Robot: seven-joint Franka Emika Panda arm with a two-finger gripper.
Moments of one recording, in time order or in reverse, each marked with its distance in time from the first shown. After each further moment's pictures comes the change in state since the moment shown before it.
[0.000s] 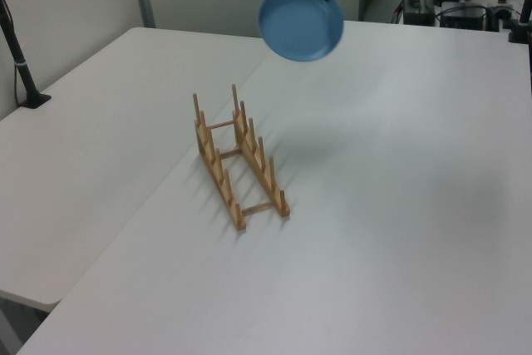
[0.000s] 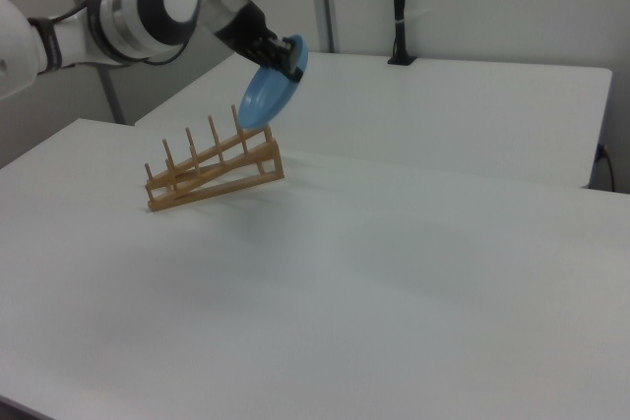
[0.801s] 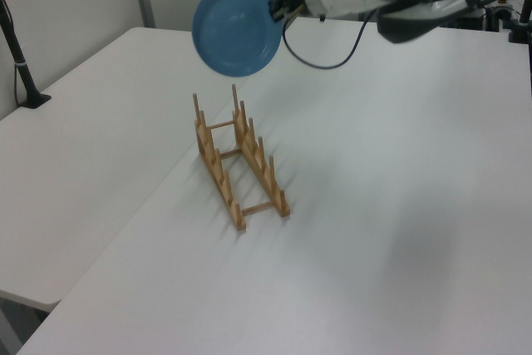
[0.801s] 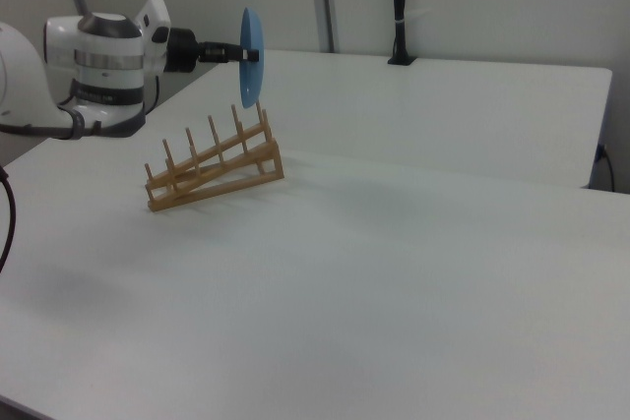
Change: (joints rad) arm 0.166 0.140 0.110 -0.005 -1.155 0.068 1.100
